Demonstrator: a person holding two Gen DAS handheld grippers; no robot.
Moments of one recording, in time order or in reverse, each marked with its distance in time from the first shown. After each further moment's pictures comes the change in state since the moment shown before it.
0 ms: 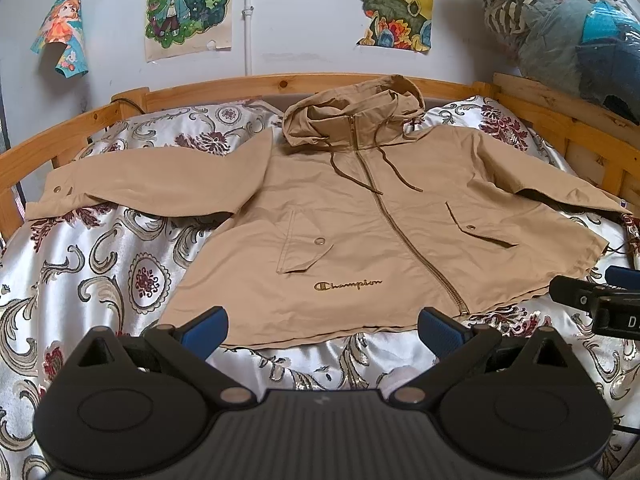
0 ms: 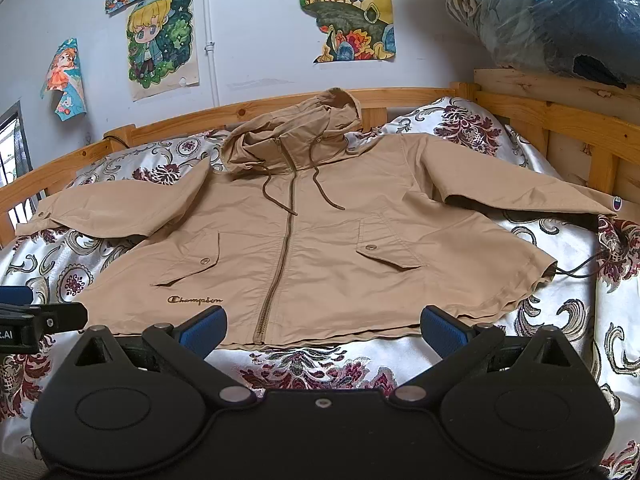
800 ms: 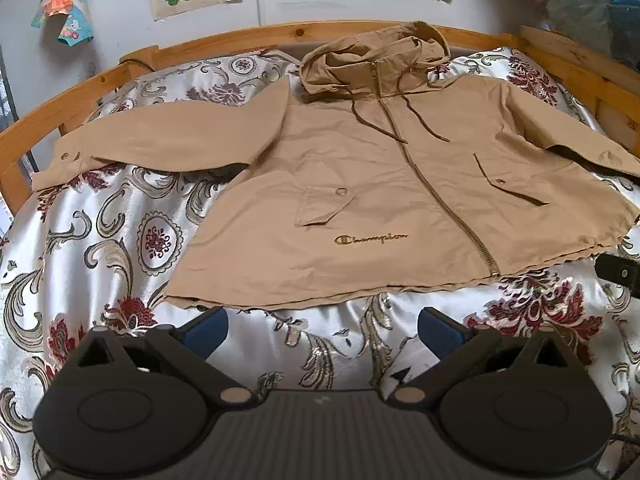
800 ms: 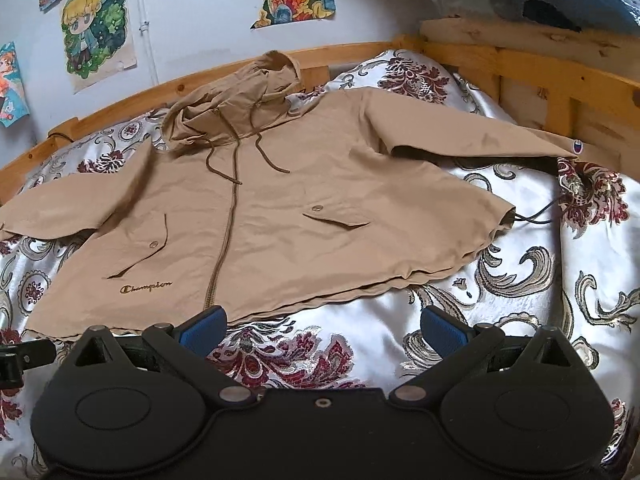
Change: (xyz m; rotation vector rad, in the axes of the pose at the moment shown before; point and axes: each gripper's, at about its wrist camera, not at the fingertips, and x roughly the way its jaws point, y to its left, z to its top) left arm 0.023 -0.004 0.003 0.005 0.166 0.073; right arm 0.016 -0.021 -0.003 0.122 0.116 -0.129
